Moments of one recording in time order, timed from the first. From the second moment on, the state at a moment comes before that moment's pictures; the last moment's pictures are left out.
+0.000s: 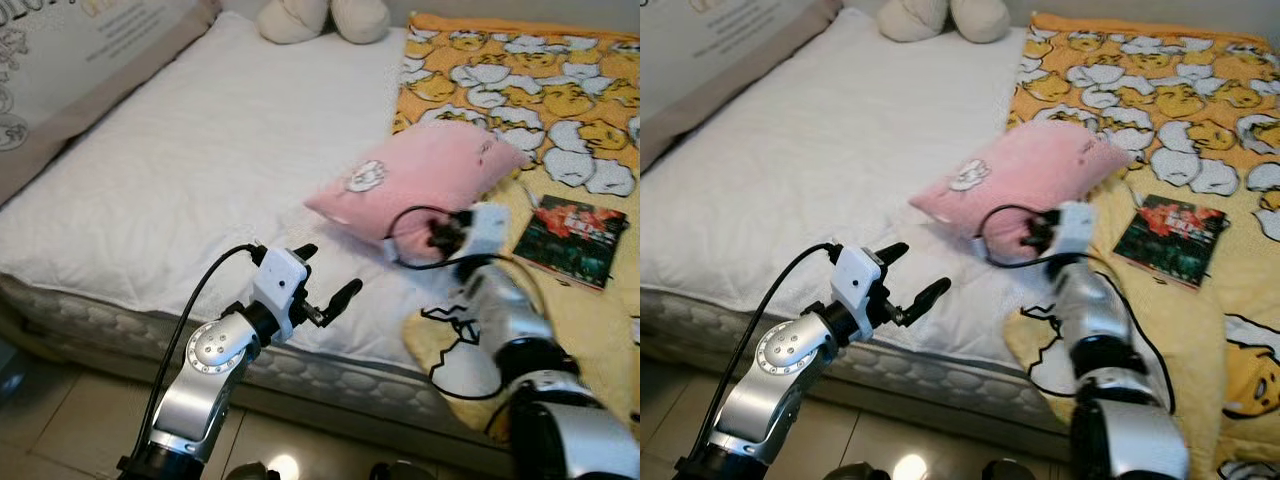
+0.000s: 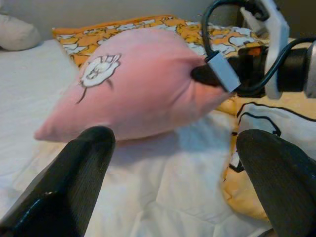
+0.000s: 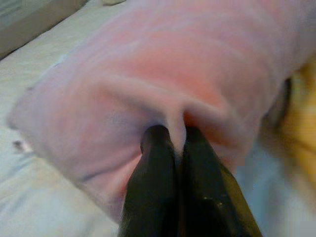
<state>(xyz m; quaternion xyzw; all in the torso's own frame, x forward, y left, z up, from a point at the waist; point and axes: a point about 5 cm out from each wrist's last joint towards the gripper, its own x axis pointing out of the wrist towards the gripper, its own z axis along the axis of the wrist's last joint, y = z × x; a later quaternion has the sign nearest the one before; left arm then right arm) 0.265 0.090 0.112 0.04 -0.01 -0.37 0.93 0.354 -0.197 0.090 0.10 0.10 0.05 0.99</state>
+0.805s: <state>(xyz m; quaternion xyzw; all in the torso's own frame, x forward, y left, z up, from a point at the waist) 0.268 0.081 0.116 0.03 -0.02 -0.38 0.93 0.332 -0.310 0.114 -0.05 0.16 -0.02 0.99</state>
